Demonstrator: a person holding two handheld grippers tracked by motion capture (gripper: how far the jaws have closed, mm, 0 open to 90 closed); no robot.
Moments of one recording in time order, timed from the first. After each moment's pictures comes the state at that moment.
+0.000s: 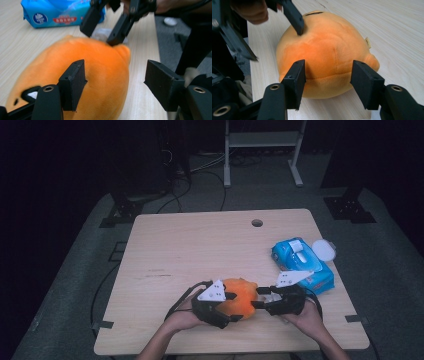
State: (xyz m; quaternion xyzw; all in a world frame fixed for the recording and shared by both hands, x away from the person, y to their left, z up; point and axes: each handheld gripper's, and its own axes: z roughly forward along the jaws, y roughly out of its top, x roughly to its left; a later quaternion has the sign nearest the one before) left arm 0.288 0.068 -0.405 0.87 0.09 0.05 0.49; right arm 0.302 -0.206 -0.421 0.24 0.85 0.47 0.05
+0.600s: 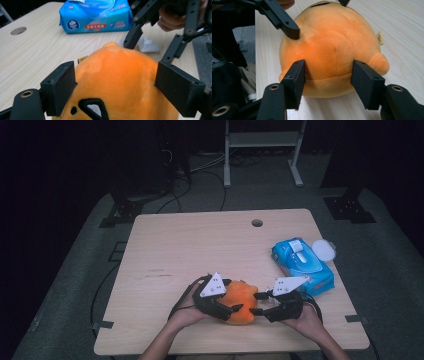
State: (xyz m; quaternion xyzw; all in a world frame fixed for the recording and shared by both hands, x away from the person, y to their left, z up) left arm 0.304 0.062 -0.417 0.85 0.14 0.12 0.49; right arm 0.294 -0.200 -0.429 0.19 0.87 0.46 0.05
